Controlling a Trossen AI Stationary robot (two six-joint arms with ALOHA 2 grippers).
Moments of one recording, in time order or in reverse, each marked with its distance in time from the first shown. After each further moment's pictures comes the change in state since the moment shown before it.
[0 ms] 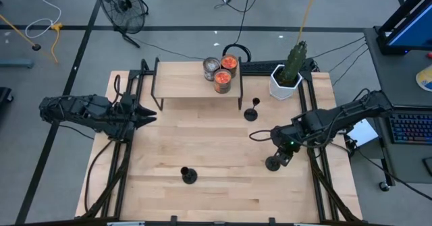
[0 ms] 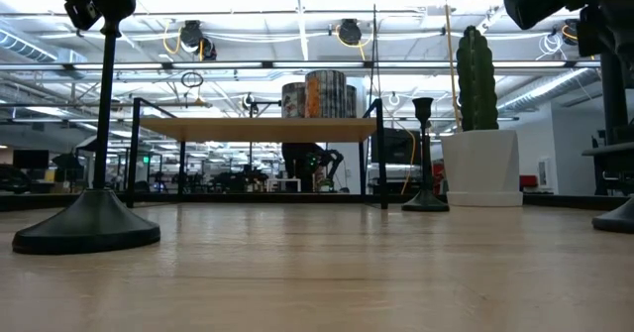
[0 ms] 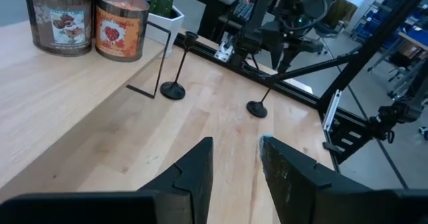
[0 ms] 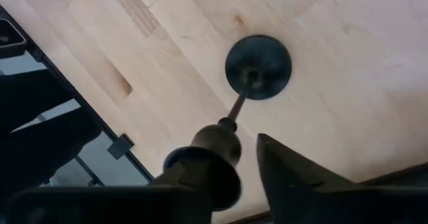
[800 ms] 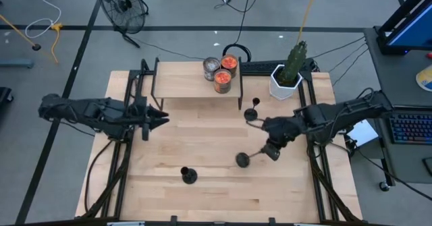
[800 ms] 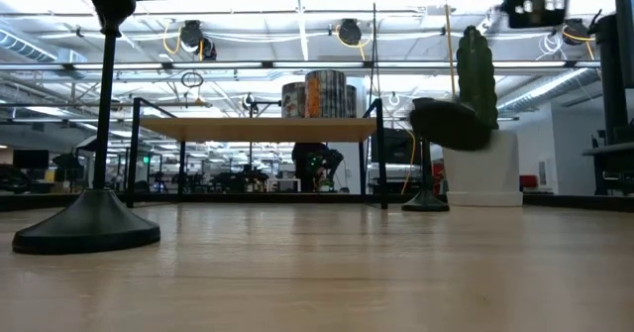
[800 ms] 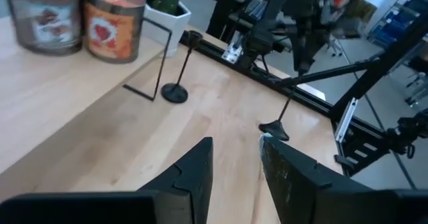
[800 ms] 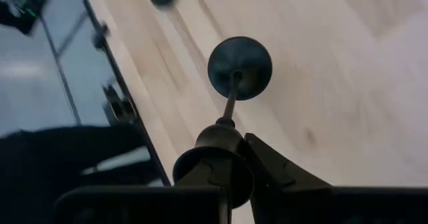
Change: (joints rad) left arm 0.001 0.209 0.000 0.177 -0.044 -0.035; right arm -0.059 0.005 0.109 0.263 0.107 -0.085
